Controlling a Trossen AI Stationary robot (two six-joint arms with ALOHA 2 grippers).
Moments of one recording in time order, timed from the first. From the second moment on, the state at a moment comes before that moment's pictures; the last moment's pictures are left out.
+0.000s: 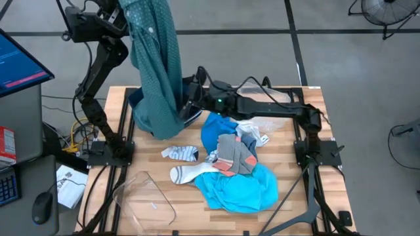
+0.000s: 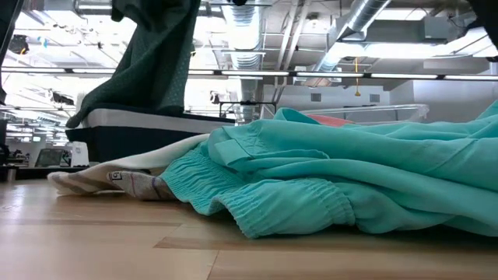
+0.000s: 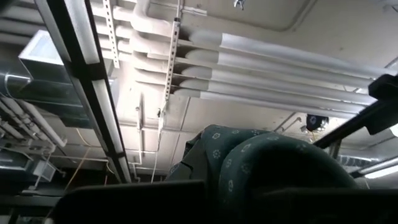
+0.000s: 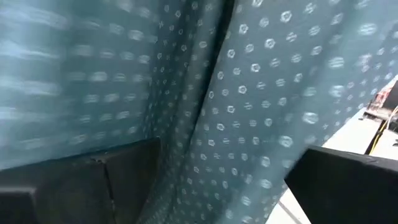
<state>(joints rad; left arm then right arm) 0.65 1.70 2.34 0.52 0.44 -0.74 -0.10 1.97 1.88 0.16 0.28 -0.22</state>
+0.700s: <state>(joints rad) 0.65 1.69 2.34 0.48 0.62 -0.86 -0.21 2.13 1.97 0.12 -0.18 0.25</state>
